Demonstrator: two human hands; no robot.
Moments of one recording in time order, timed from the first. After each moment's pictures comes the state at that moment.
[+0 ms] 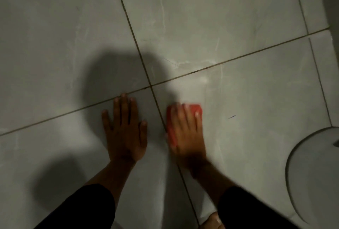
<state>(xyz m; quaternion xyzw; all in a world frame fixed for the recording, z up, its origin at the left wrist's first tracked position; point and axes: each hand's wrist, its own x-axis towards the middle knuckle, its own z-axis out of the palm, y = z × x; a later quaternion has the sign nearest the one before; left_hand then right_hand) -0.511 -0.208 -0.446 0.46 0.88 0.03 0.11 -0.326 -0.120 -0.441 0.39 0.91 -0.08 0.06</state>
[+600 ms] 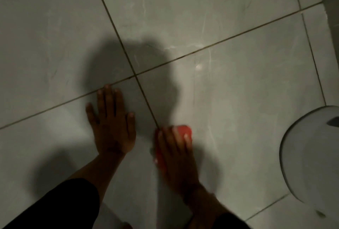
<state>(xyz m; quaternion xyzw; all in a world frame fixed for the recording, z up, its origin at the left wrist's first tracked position) -0.515 -0.212 -0.457 0.47 0.88 0.05 0.09 -0.282 -0.209 -0.431 0.39 0.91 -0.12 0.06</state>
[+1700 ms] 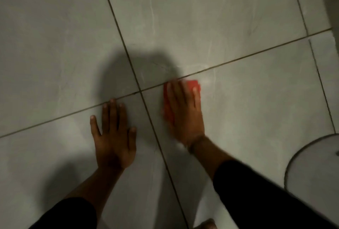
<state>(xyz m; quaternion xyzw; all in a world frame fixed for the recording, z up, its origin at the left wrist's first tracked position) -0.514 -0.216 -0.459 0.48 0.87 0.04 0.08 -0.348 -0.029 -0.445 0.37 0.92 -0.09 -0.02</state>
